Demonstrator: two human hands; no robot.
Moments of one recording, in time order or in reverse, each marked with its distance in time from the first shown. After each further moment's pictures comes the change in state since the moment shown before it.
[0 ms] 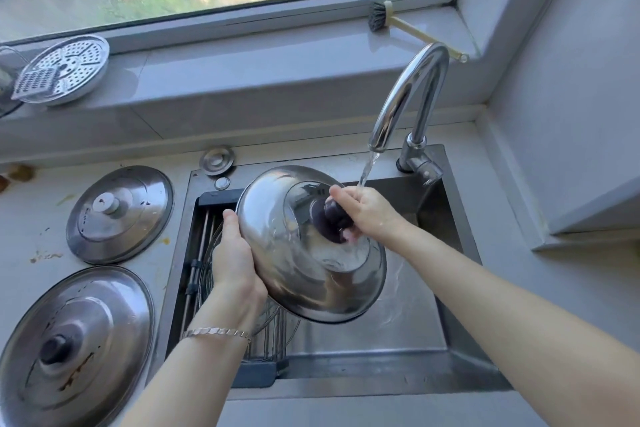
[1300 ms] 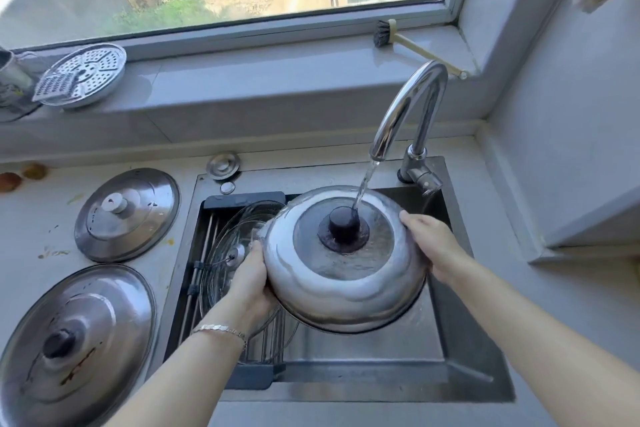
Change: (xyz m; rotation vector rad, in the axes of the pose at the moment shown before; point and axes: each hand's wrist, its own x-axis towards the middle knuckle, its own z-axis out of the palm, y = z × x) left_hand 0.009 -0.024 -0.008 0.036 -0.156 -0.189; right_hand -0.029 0.047 -0.052 0.223 0.363 0.287
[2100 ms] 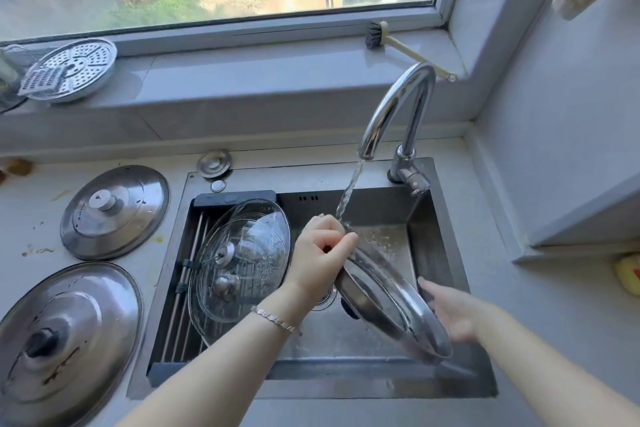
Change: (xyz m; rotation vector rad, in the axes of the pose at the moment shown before) left_hand -0.023 -0.030 0.058 0.713 -0.380 0.888; right_hand -0.009 0.080 -0.055 0.033 -0.336 0.730
